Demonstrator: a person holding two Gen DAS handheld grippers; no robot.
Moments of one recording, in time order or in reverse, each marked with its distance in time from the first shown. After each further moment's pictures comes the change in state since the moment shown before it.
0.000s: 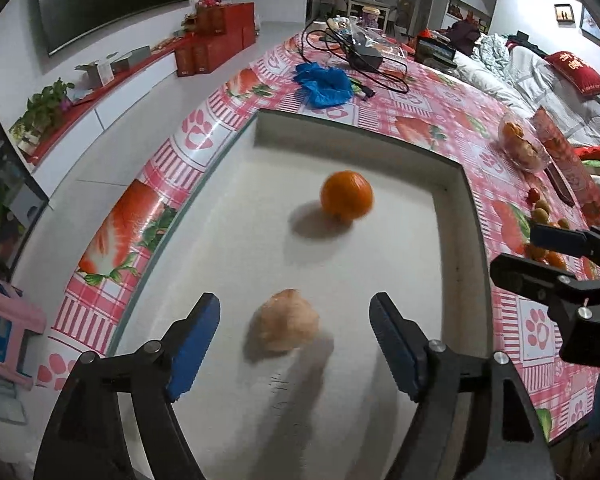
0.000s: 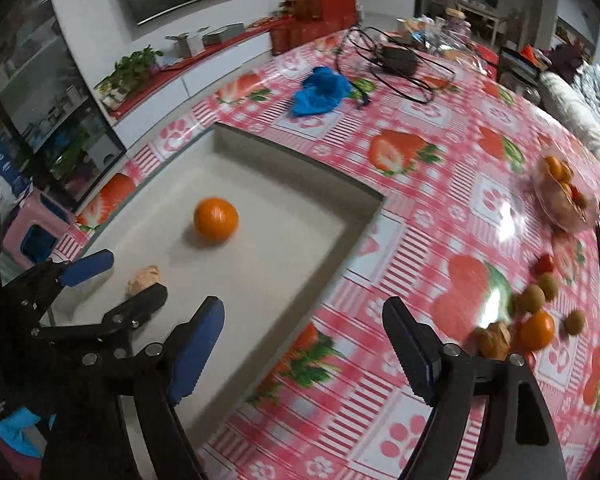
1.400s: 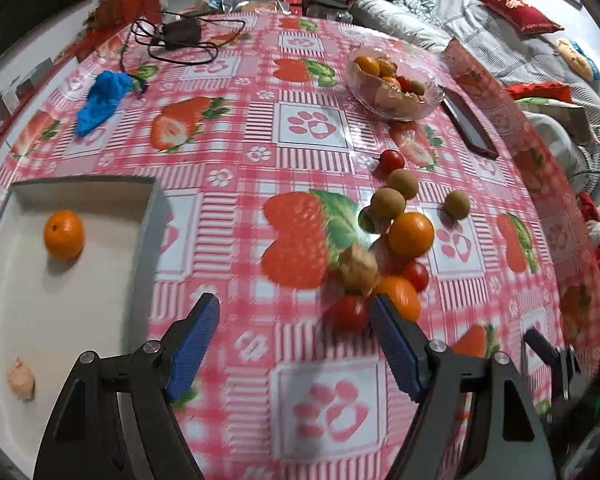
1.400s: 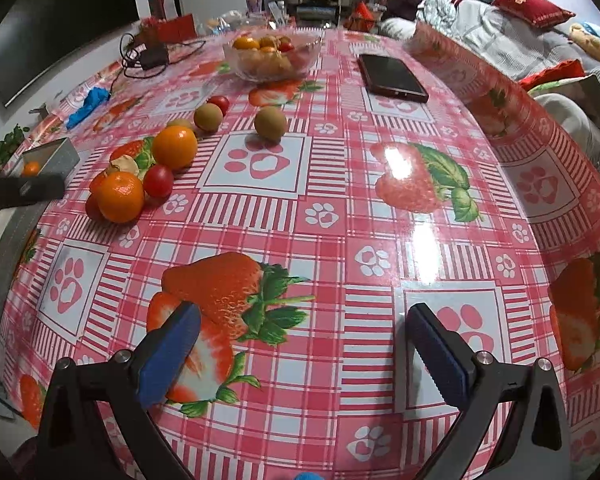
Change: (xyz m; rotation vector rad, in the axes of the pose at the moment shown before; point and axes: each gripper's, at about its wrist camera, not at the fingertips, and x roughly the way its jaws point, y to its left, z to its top) left arm 0.046 -0.221 0.046 0.179 0.161 -0.180; right arm -0.054 -0.195 -0.173 0.359 -0.097 -0.326
